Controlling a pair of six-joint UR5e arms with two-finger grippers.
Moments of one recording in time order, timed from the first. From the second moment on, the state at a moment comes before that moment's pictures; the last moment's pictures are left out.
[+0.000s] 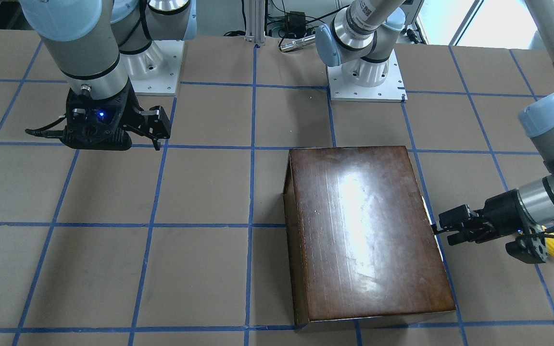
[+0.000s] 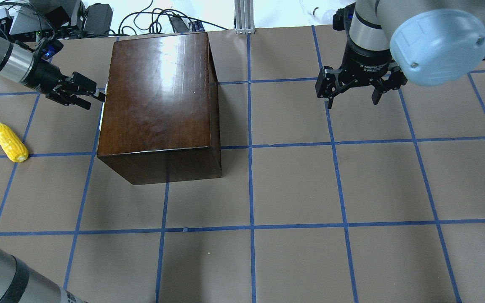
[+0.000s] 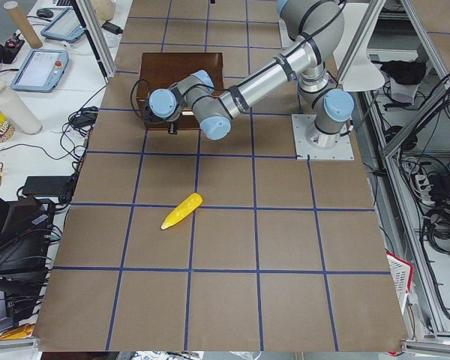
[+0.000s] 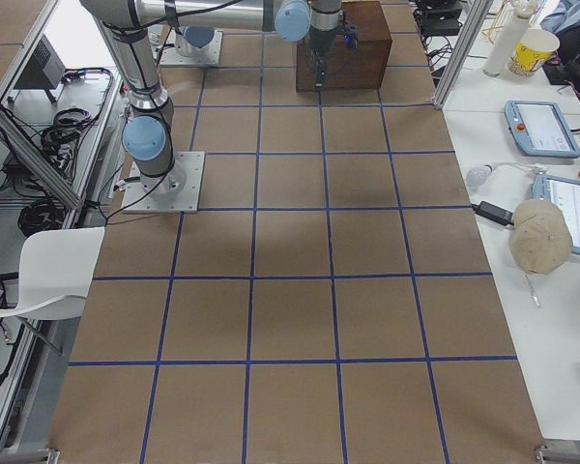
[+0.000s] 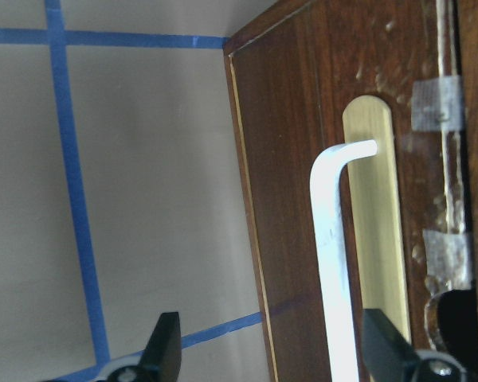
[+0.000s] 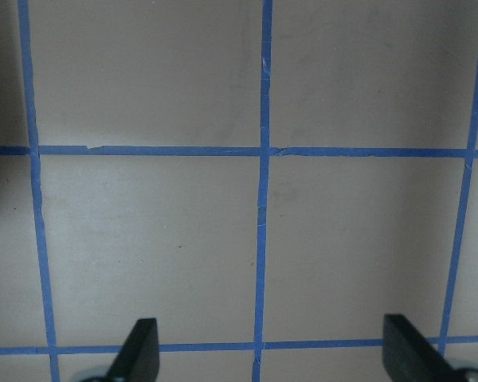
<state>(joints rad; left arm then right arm) -1.10 -2.01 -1.56 -1.41 1.06 0.61 1.65 -1.48 1.58 -1.63 -1.63 0.06</state>
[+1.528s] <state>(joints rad) -1.09 -2.05 -1.57 -1.41 1.06 0.63 1.65 -1.48 1.58 -1.63 -1.63 0.06</state>
